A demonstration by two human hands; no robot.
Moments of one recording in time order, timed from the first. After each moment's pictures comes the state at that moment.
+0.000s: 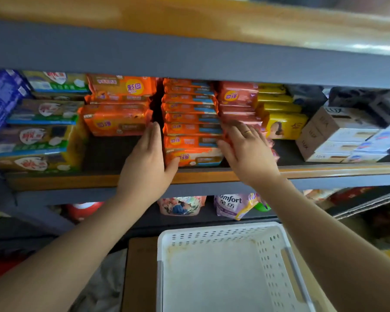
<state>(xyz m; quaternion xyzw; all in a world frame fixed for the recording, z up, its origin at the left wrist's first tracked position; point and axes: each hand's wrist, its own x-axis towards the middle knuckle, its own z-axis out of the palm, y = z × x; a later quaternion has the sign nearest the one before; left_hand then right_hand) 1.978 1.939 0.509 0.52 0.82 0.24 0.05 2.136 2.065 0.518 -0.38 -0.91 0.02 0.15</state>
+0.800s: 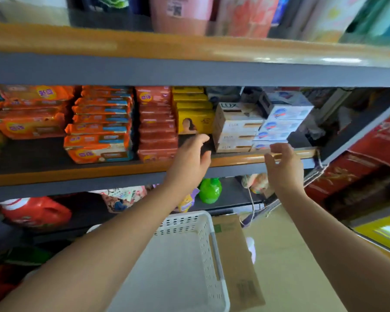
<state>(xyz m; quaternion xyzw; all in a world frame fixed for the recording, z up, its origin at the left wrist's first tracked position) 2.201 2.046 0.527 0.58 0.68 0.41 0.18 2.386 2.127 0.526 -0.63 -0.69 0.19 0.31</state>
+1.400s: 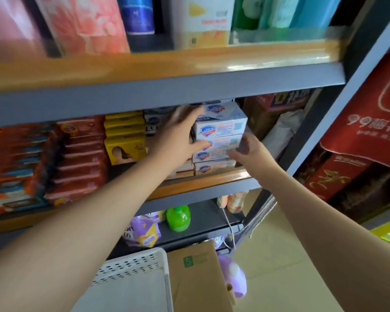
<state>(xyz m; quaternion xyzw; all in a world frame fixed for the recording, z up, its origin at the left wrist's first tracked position) 2.277 2.189 0.568 0.67 0.69 0.29 0.04 2.452 2.252 0.523 -0.52 -0.67 0.44 0.29</state>
